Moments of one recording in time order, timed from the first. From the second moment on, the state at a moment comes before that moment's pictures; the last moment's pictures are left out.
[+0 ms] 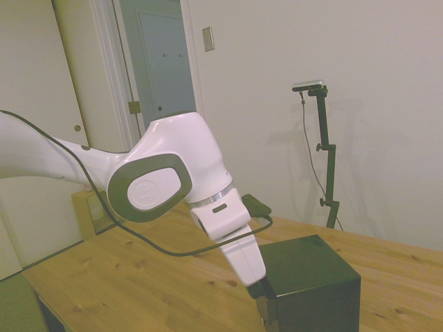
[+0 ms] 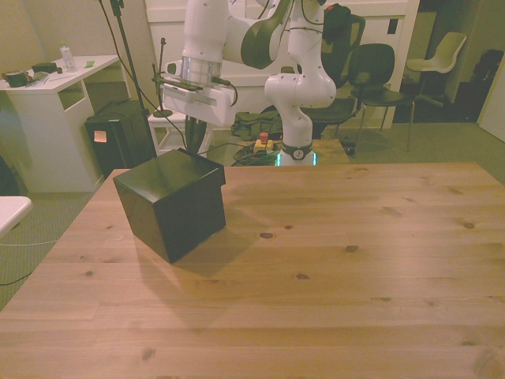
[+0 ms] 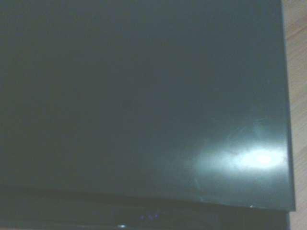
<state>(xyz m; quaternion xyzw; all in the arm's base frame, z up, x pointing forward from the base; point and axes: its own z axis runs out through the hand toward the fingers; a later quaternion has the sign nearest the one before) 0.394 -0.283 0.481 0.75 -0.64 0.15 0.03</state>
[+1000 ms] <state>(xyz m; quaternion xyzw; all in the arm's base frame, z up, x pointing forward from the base) 0.402 -0.304 0.481 0.74 -0.65 0.15 0.04</state>
